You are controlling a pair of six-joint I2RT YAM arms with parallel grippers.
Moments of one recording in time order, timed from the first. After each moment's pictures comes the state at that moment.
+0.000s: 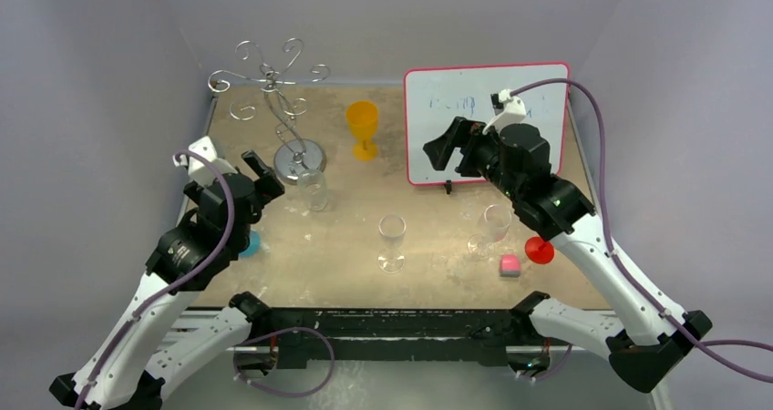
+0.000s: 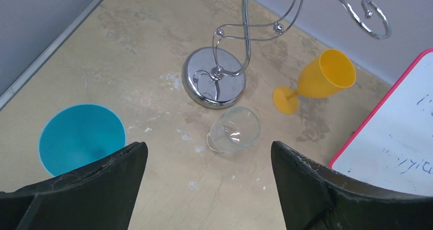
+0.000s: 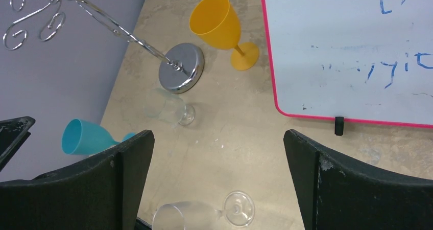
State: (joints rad) left arm -0.59 0.72 1.06 -0.83 -0.77 -0.72; right arm 0.60 1.04 1.18 -0.46 0.14 0.58
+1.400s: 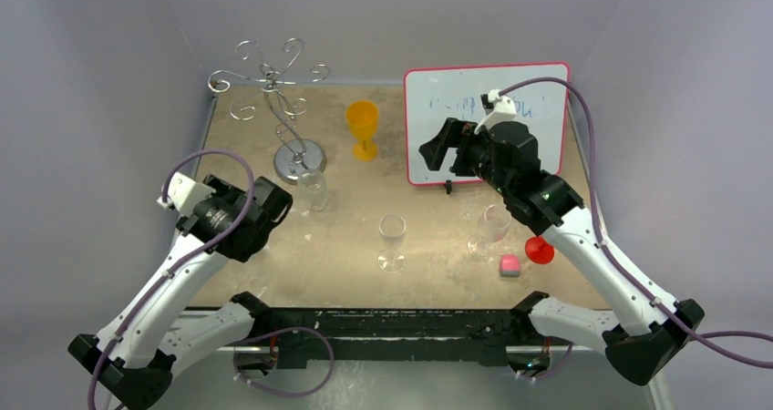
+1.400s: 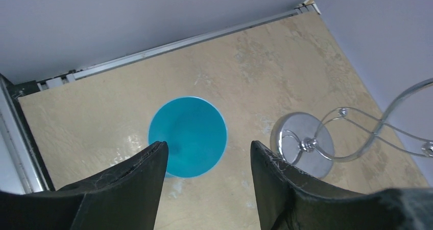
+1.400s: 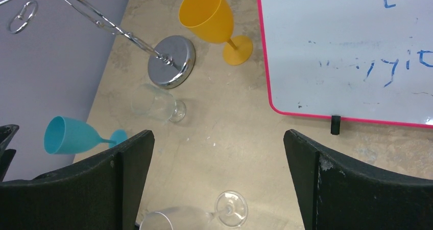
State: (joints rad) left arm -0.57 0.92 1.09 -1.45 -1.19 -1.65; right arm 0.60 1.07 1.17 -0.44 0.14 0.56
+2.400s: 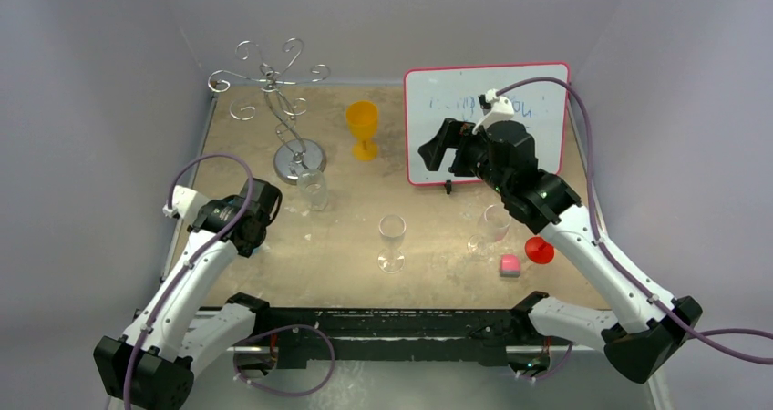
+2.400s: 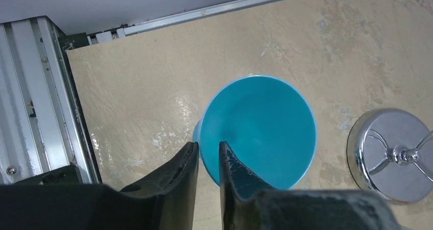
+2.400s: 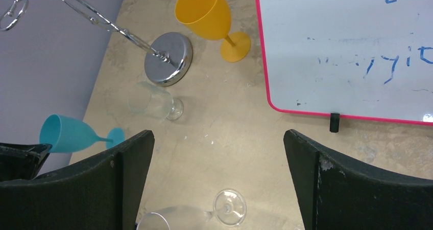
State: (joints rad) left arm -0.31 0.93 0.86 -1.29 -0.99 -1.53; right arm 0.60 1.09 1.17 -0.44 0.14 0.56
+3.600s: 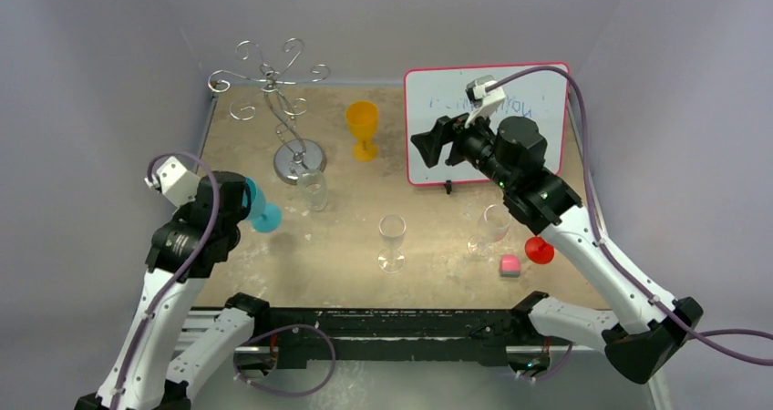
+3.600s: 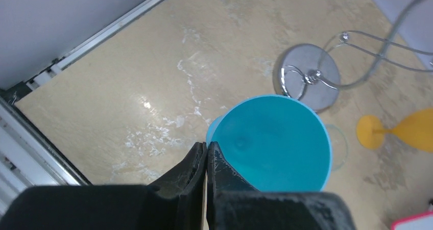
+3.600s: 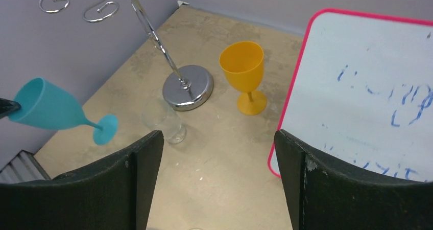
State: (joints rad) left arm -0.30 0.76 1.07 -1.17 -0.77 -0.99; right arm 0.60 1.08 1.17 -0.22 -0.02 0.27
